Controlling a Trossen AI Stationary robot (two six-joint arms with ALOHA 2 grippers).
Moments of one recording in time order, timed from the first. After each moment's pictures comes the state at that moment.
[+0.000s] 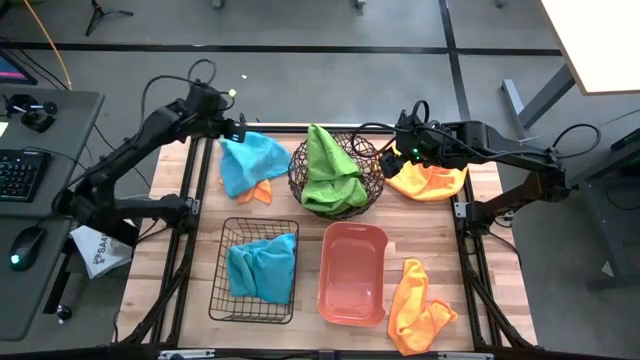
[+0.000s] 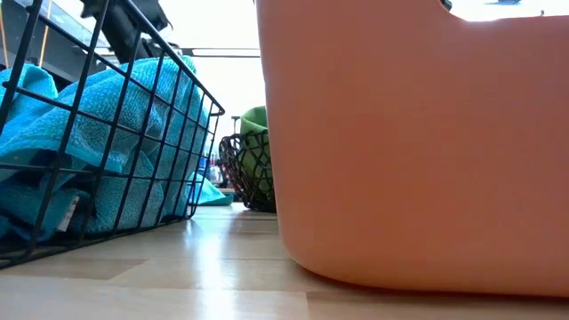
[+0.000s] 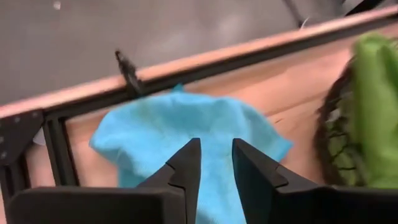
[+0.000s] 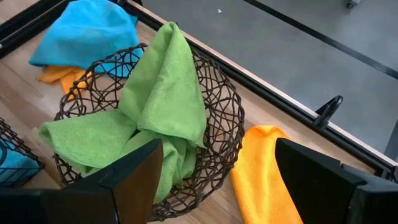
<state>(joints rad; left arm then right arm) 0.94 1.14 1.06 -0.84 -0.05 -0.29 -0.12 1.34 1.61 -1.22 0.50 0.62</state>
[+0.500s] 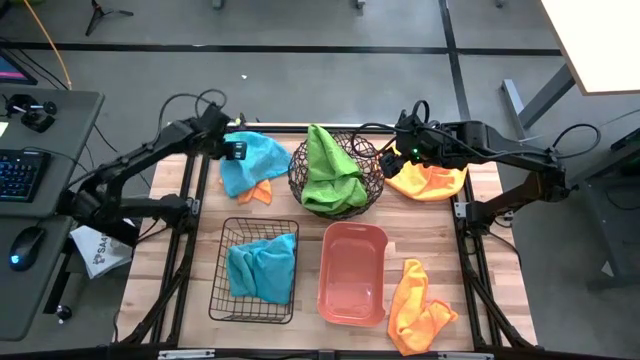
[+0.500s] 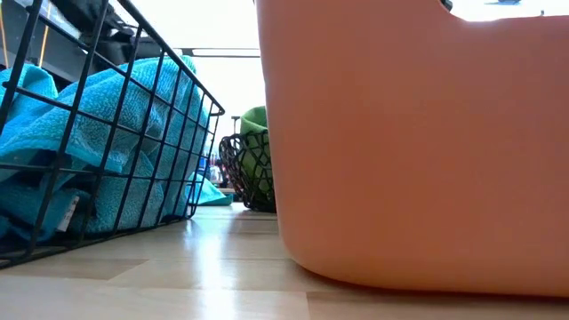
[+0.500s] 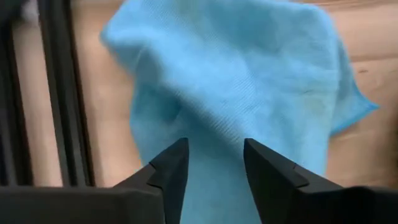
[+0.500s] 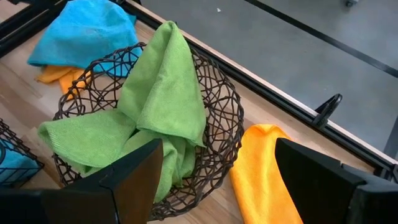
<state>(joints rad) 0.94 1.14 0.81 -0.83 -0.09 -0.50 -0.12 1.34 1.61 -1.23 0.51 0.63</state>
